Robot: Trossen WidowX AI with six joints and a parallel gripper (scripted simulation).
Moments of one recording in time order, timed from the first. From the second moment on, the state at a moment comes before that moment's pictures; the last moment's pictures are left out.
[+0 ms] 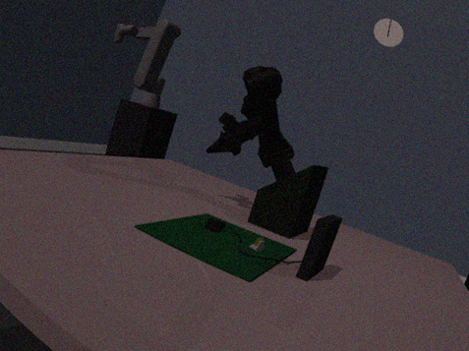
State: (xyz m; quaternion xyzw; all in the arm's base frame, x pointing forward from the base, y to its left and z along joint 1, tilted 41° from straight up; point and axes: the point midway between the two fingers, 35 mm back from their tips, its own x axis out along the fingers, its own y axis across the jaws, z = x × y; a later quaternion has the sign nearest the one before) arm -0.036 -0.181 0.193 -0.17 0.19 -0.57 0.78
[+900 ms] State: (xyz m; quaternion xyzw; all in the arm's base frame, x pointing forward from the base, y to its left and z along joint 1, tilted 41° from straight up) arm 0.049 -0.219 0.143 0.42 0.08 -0.46 0.78
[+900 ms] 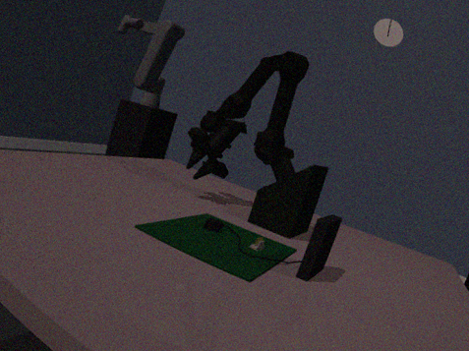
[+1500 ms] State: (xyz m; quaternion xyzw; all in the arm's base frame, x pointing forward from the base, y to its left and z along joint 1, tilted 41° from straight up) arm 0.150 -0.195 0.090 0.69 0.15 -0.50 0.50
